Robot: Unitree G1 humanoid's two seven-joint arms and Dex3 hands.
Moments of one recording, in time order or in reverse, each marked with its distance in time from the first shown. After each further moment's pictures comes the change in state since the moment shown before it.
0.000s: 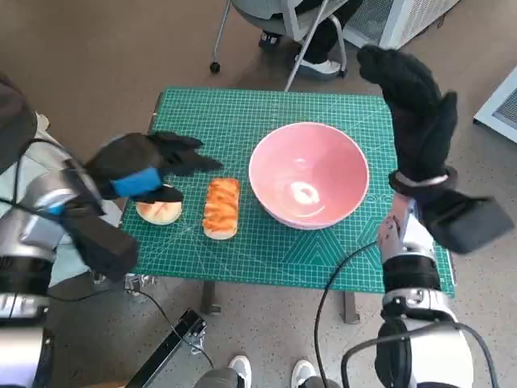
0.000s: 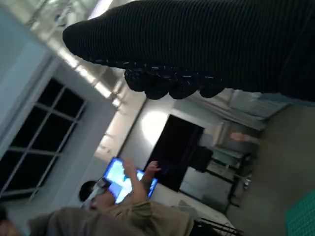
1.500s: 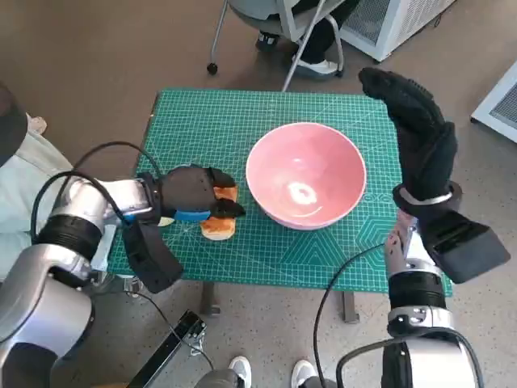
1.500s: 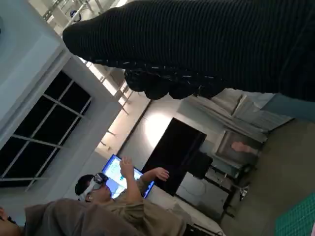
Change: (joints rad) left arm -0.223 -0.156 -0.533 0.371 0.441 0.031 0.508; right arm 0.085 -0.024 0.061 -0.096 -0.009 -0.022 -0.081
